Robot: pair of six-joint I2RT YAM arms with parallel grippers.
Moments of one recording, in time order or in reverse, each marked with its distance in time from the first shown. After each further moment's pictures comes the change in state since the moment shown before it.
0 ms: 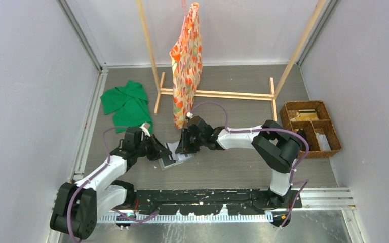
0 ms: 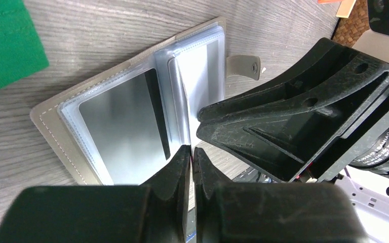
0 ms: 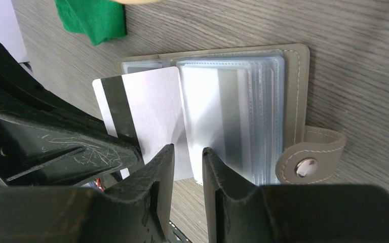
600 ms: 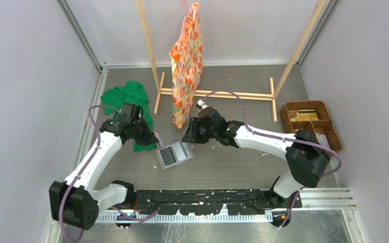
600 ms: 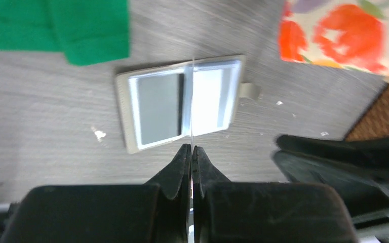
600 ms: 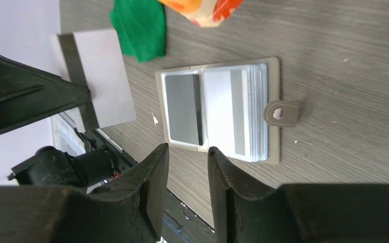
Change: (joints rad) left arm 0.000 0.060 0.530 -0.670 -0.292 0.067; right arm -0.041 -0.257 -0.008 -0.166 0.098 -0.058
